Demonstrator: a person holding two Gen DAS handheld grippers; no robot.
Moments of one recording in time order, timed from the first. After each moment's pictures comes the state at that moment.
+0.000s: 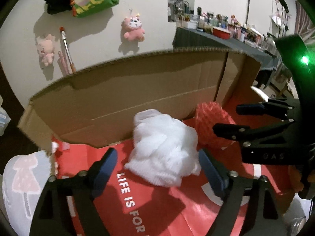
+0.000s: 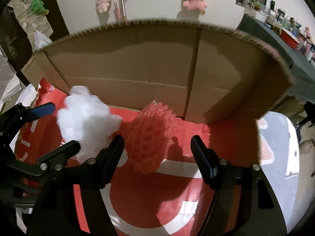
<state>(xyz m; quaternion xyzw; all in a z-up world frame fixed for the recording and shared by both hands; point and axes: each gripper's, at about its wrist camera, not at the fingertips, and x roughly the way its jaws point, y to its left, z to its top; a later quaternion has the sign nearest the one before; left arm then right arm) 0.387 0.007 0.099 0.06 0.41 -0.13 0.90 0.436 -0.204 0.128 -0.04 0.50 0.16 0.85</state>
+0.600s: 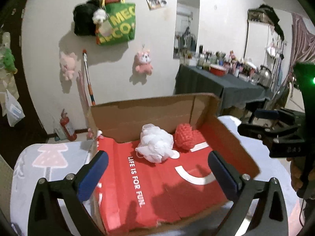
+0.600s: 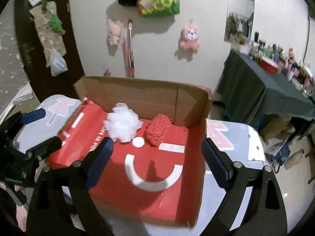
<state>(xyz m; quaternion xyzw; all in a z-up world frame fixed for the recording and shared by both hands) 0.241 0.034 0.190 0.01 0.30 -0.11 0.95 0.295 -0.220 0.240 -0.05 0.37 0.16 0.91</state>
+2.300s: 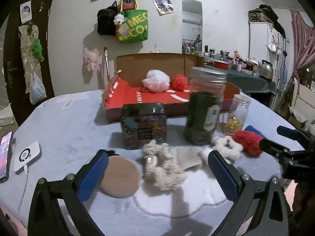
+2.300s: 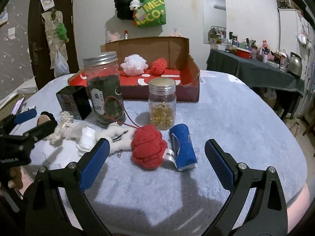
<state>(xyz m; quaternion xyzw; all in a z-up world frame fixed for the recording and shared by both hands) 0.021 0.024 0.049 0.01 0.26 -0.04 0.96 0.034 -0.252 0.100 -0.02 0.30 0.12 0.95</state>
